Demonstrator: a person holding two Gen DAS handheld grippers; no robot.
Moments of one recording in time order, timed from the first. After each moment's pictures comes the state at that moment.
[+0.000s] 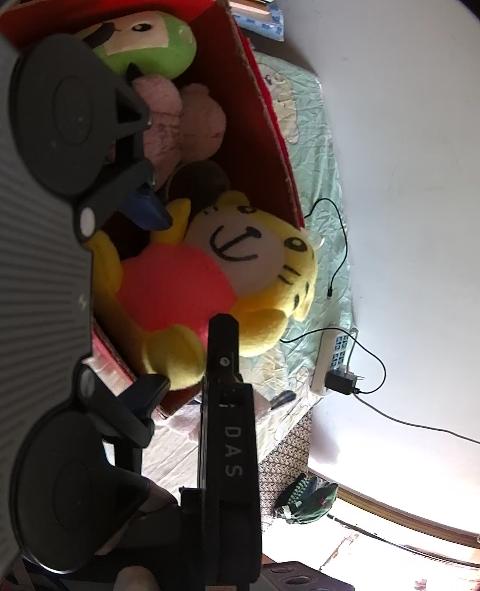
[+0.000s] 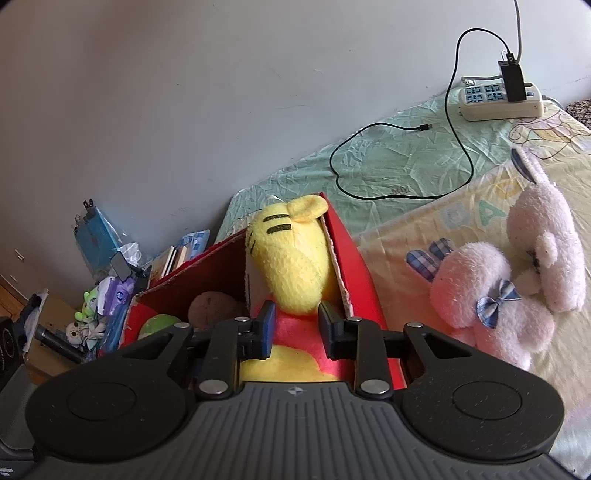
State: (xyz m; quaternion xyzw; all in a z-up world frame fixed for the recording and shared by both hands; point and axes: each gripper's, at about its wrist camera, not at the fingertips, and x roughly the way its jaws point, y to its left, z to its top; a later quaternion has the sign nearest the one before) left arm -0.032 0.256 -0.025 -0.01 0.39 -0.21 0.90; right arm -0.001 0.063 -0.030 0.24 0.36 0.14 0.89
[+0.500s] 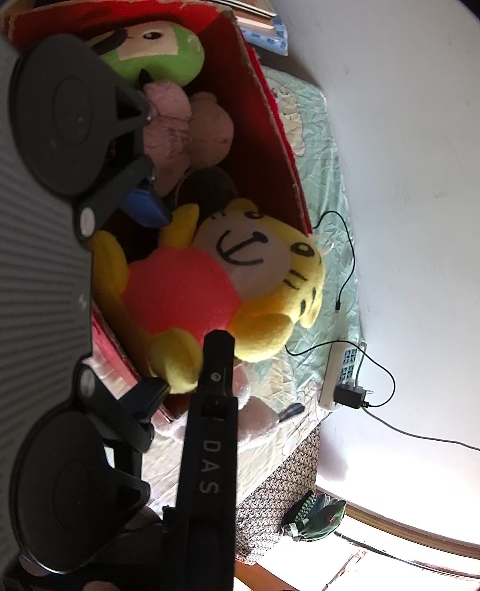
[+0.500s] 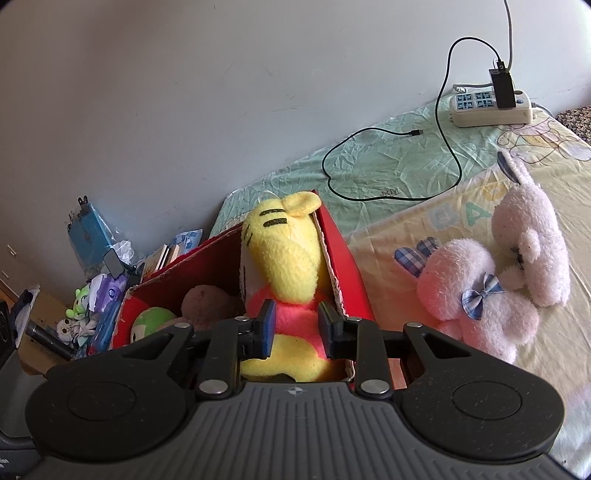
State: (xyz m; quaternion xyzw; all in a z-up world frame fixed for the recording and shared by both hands) left arm -0.035 0.247 -0.024 0.01 0.40 -0.18 0.90; right arm -0.014 0.063 -0.030 0.23 0.35 0.13 0.90
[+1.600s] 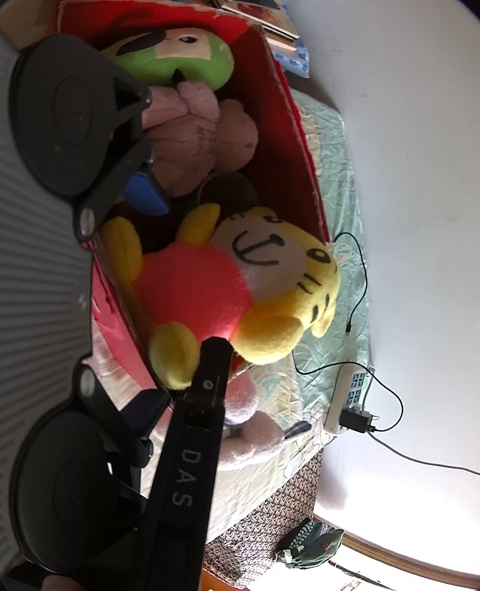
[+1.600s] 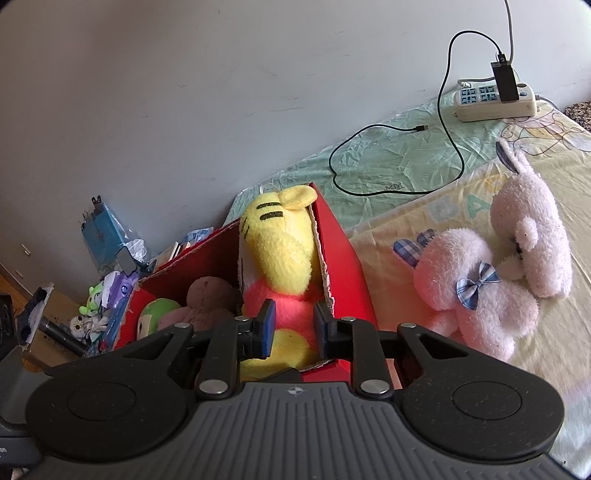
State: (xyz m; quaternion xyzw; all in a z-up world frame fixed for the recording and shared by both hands) left arm -0.042 0.228 -0.027 0.00 0.42 -0.12 0.90; right arm -0.024 0.051 -0.036 0.24 0.35 0.15 0.89
